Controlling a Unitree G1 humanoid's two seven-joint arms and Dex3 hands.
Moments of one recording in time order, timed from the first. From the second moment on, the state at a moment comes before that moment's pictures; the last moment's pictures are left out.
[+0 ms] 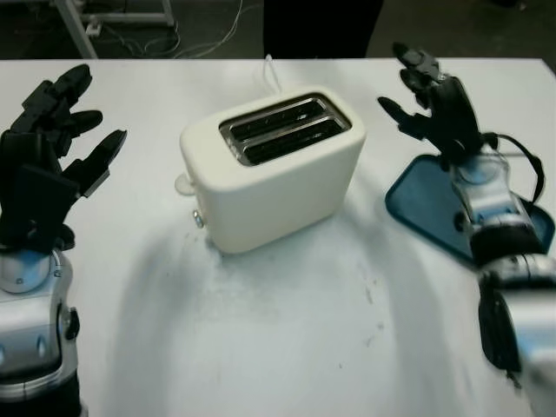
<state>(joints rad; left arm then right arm) -0.09 0.22 0.28 -0.57 0.04 0.33 -0.02 -0.60 -0.42 -0.03 0.57 -0.11 -0.36 0.13</state>
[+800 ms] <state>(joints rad) 0.24 -0.02 0.08 -0.53 0.12 0.02 0.12 0.02 -0.12 -0.01 -0.17 0.12 -0.08 0.16</state>
